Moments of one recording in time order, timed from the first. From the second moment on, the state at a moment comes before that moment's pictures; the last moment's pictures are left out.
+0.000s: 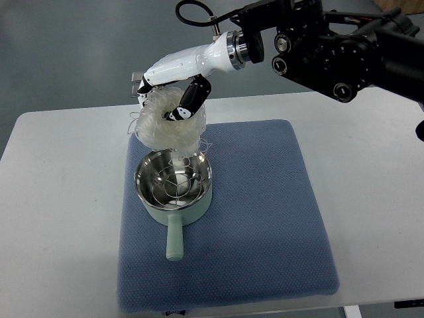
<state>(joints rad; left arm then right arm) 0.00 0.00 -0.08 -0.19 0.00 -0.07 0.00 1.54 -0.13 0.04 0.81 -1.34 0.38 0.61</state>
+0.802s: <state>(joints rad) 0.00 0.00 -0.08 -0.19 0.00 -0.07 0.00 1.34 0.00 0.04 0.66 -1.32 0.34 0.60</state>
